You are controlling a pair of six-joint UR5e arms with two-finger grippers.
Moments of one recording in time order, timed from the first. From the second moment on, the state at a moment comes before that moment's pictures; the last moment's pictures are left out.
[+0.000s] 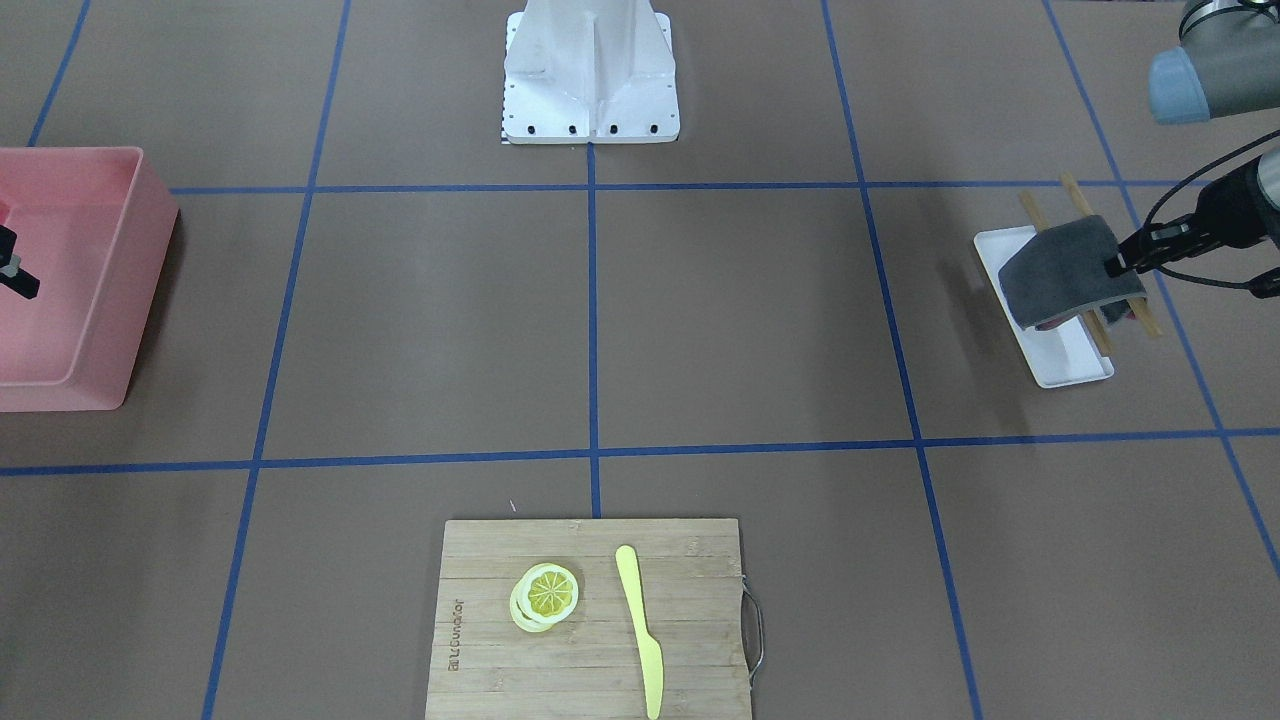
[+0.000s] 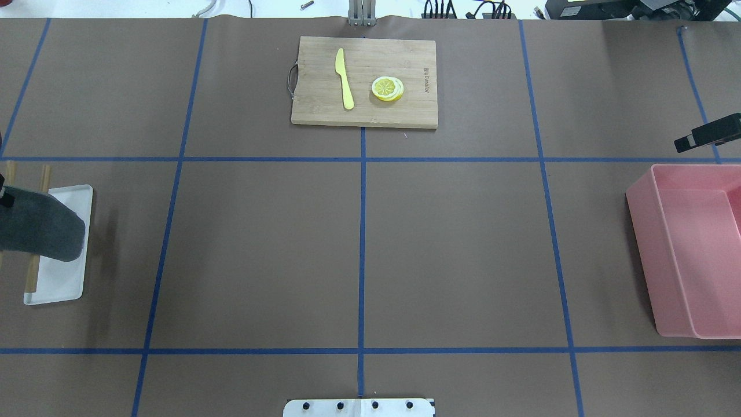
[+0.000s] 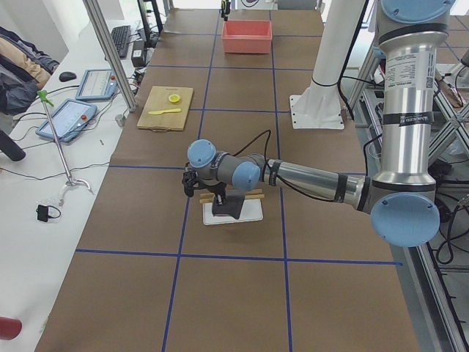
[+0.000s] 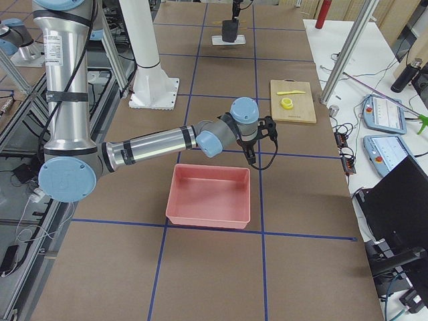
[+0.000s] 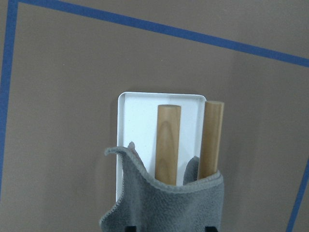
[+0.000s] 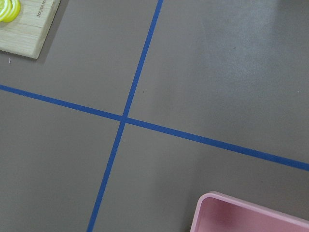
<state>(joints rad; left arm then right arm) -1.22 -1.53 -1.77 -1.70 -2.50 -0.62 1.29 -1.58 1.83 -1.18 2.46 0.42</state>
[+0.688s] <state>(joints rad) -1.23 -1.53 -1.81 -1.69 -2.58 -0.64 1.29 -1.58 1.84 -1.18 2.46 0.42</state>
